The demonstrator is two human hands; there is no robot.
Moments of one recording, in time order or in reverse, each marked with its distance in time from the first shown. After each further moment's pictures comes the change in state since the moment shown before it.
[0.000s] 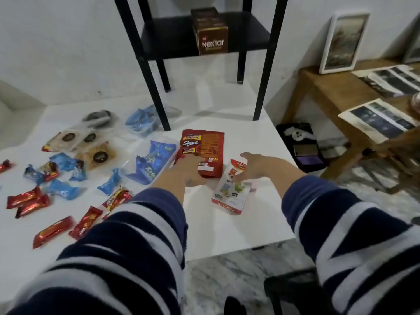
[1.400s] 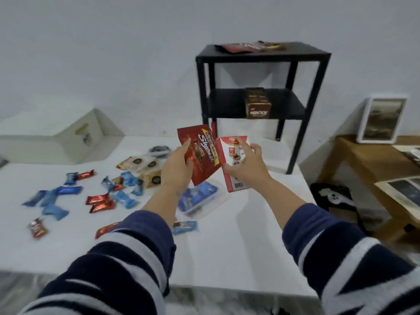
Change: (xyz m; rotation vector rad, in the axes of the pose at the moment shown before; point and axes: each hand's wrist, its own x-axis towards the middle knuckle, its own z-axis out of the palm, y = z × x) left_hand -0.147 -0.007 -0.113 -0.390 0.953 -0.157; right_hand -0.080 -0.118 -0.041 0.483 0.560 -0.538
